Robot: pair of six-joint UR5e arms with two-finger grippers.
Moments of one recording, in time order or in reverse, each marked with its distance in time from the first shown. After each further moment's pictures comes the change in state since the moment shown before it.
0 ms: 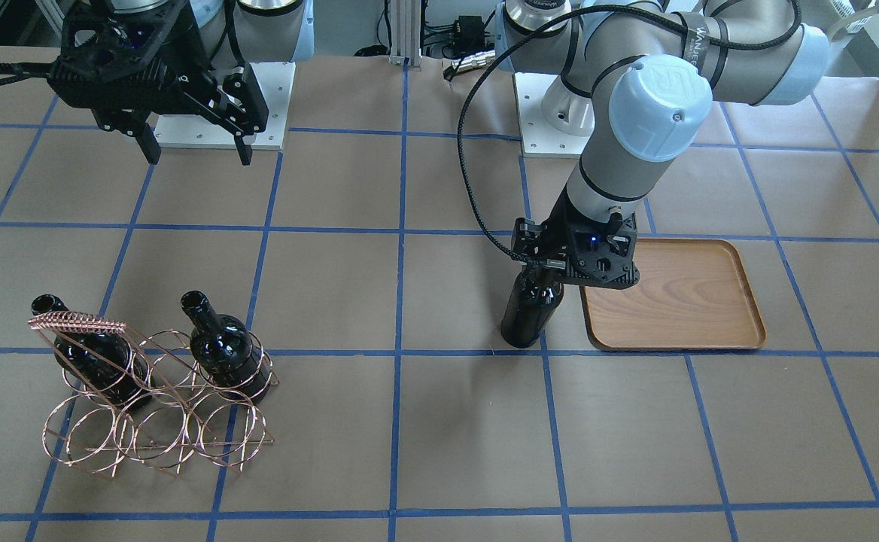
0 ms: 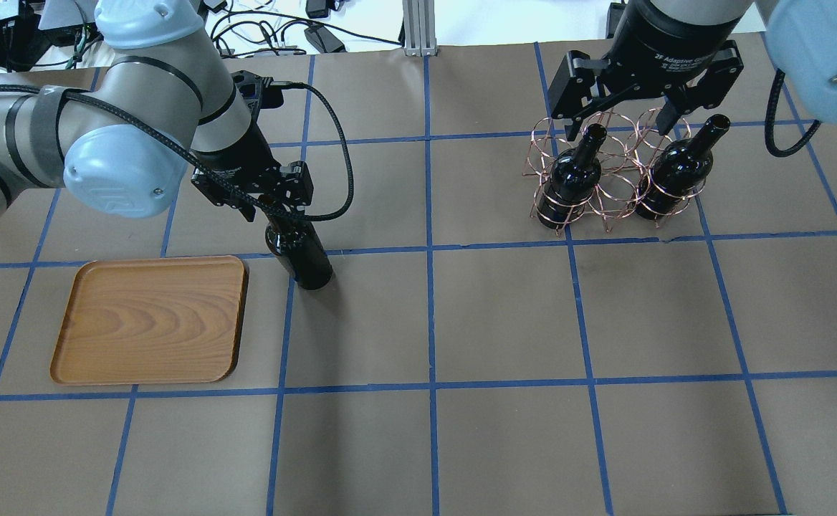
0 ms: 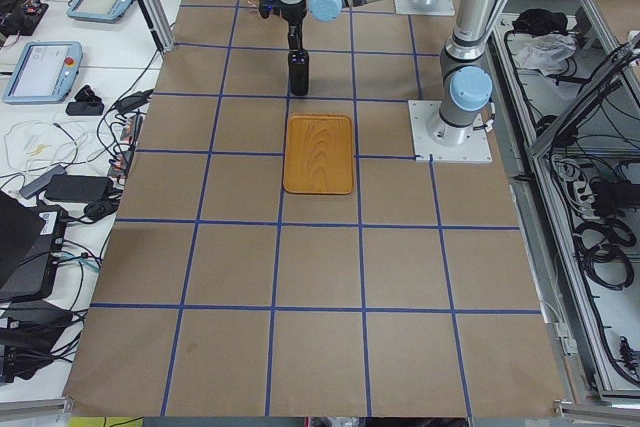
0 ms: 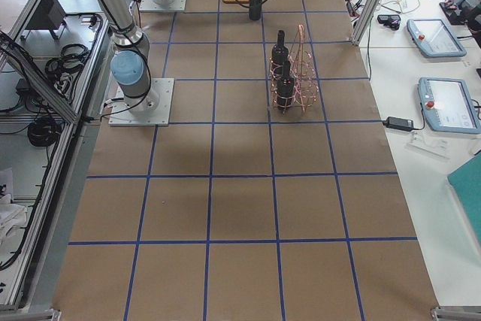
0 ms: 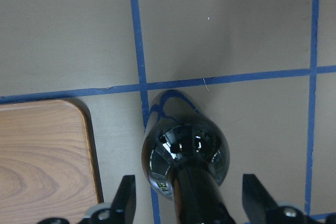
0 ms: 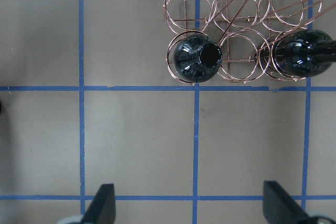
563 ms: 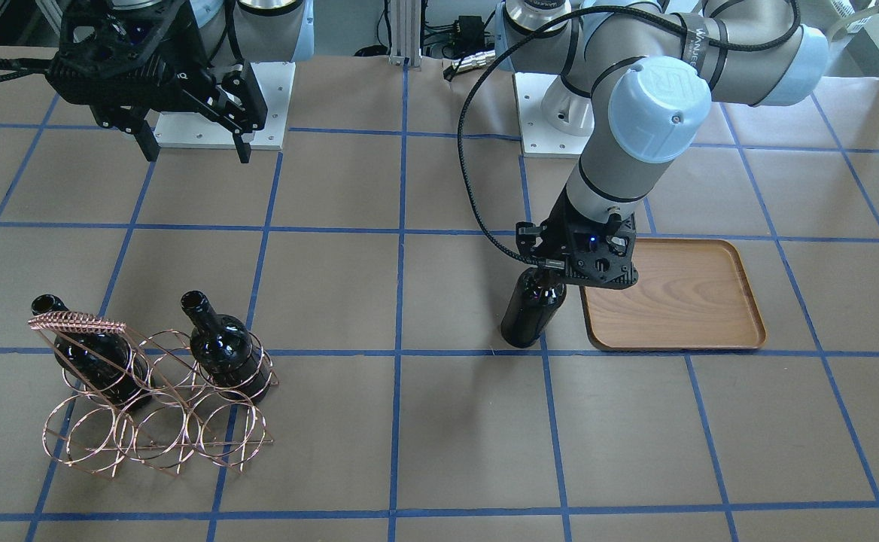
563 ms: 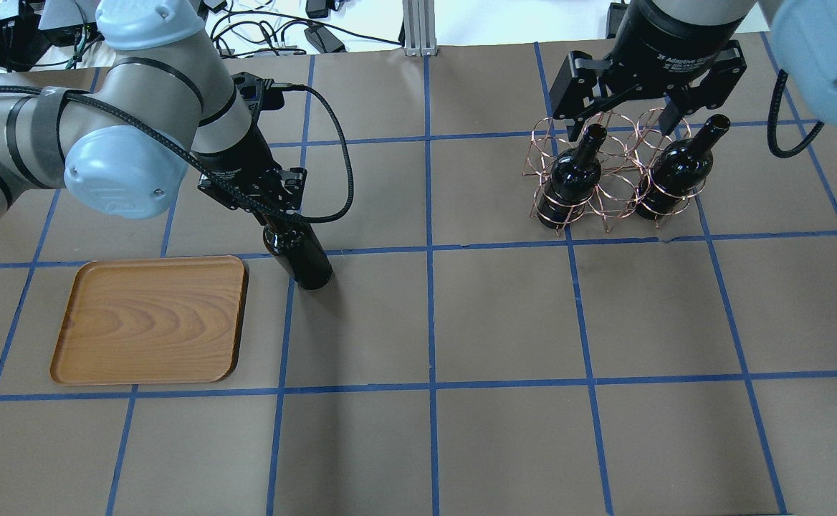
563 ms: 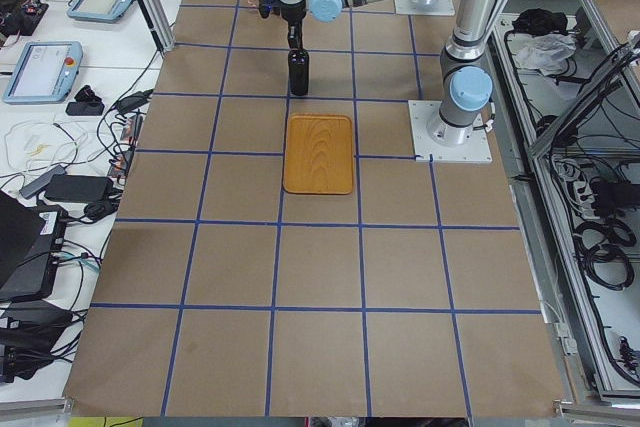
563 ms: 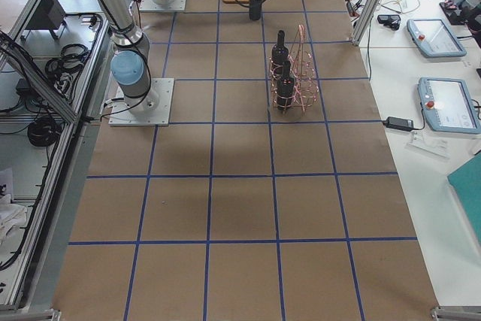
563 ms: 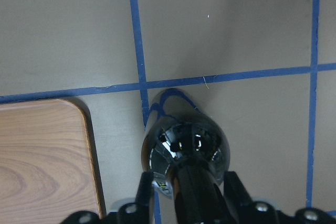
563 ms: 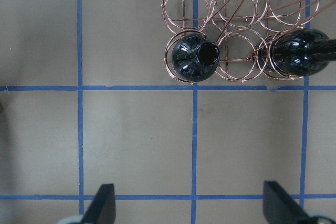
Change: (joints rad) left arm 0.000 0.000 -0.002 -0.005 0.001 0.006; right arm 0.000 -0.003 0.001 0.001 -0.004 0.001
